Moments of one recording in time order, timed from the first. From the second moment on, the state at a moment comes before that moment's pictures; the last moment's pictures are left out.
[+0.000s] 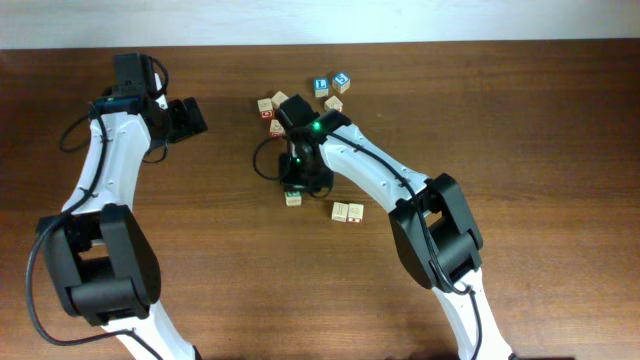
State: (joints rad) left arm 0.13 1.97 1.60 -0.75 0.03 -0.26; right arm 0.63 2.35 1.93 -0.98 -0.28 0.59
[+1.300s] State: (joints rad) left arm -0.07 1.71 1.82 -1.12 0.08 -0.24; right arm 0.64 1.37 2.41 -1.69 0.11 0.47
